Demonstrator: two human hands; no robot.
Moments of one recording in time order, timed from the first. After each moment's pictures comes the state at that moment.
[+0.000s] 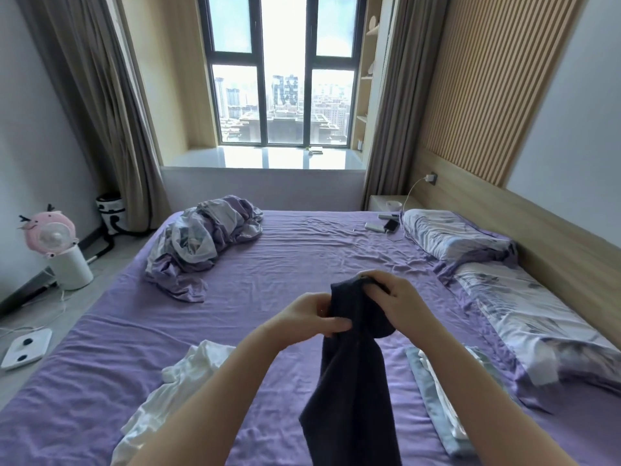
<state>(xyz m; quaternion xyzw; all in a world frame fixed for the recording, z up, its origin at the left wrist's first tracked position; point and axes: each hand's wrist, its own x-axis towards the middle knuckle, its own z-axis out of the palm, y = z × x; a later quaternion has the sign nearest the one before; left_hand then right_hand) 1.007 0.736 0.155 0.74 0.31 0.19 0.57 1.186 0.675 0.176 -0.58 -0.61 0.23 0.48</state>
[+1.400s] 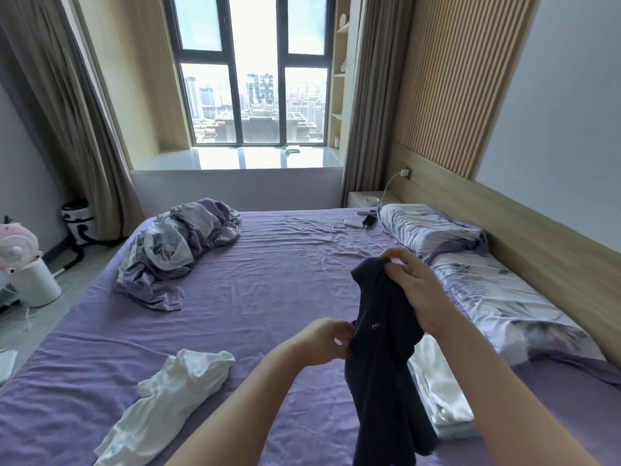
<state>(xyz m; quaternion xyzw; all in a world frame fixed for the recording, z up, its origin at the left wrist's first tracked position) 1.070 0.723 0.116 0.89 0.29 0.07 0.35 1.243 0.658 0.185 -0.50 -0.47 0.39 0.62</state>
